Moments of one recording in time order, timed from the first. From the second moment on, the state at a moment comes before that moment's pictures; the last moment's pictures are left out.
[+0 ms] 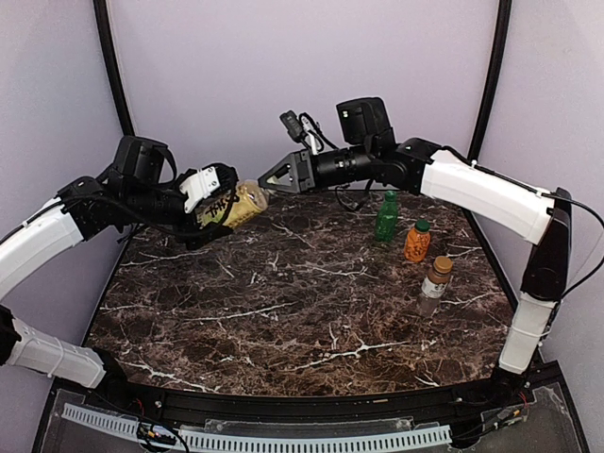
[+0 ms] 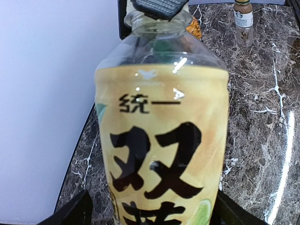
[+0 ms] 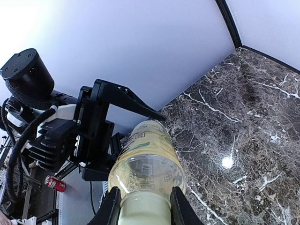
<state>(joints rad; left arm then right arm) -0.65 1.19 1.24 -0.63 0.12 0.64 0.85 1.82 1.81 -0.33 -0.61 0.43</state>
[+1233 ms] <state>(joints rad) -0.68 1.13 1.02 -0.21 -0.25 1.07 0.85 1.71 1.67 -0.26 -0.57 0.63</state>
